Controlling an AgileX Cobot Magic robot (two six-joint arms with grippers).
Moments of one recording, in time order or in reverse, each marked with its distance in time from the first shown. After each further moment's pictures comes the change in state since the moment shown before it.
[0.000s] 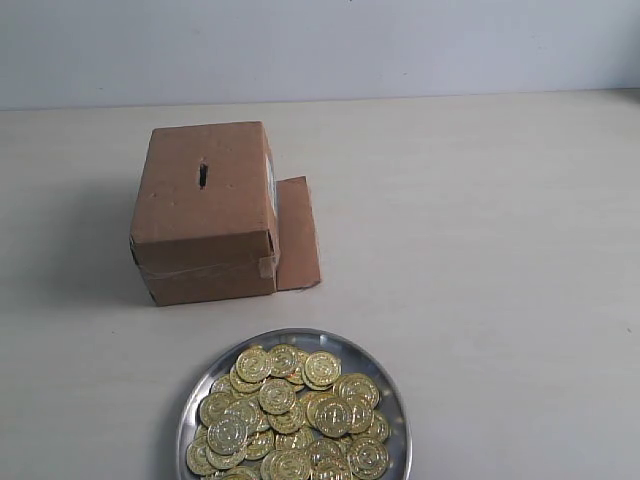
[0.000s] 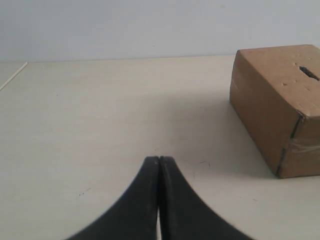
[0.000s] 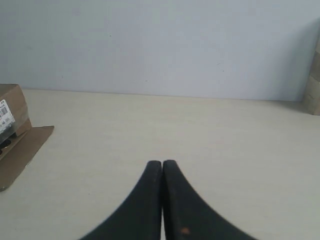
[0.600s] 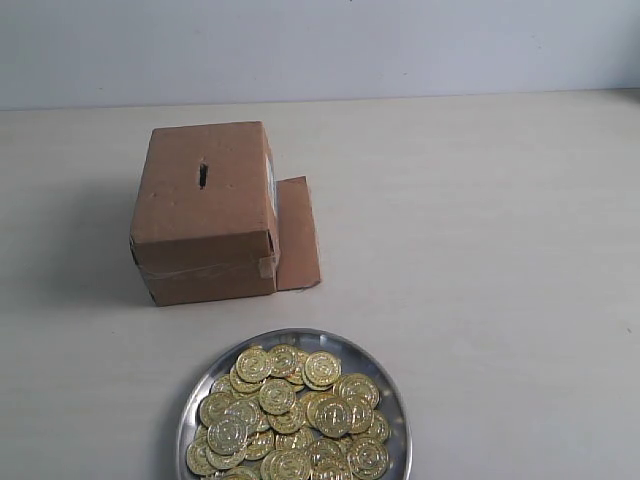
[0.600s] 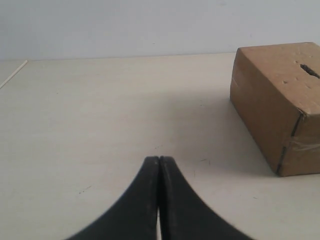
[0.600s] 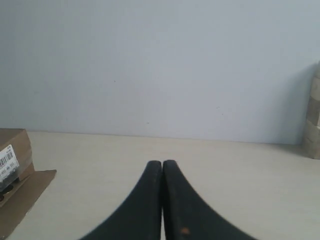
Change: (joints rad) left arm 0.000 0.000 0.000 0.001 0.006 0.000; right arm 0.000 0.000 0.000 0.000 -0.158 0.000
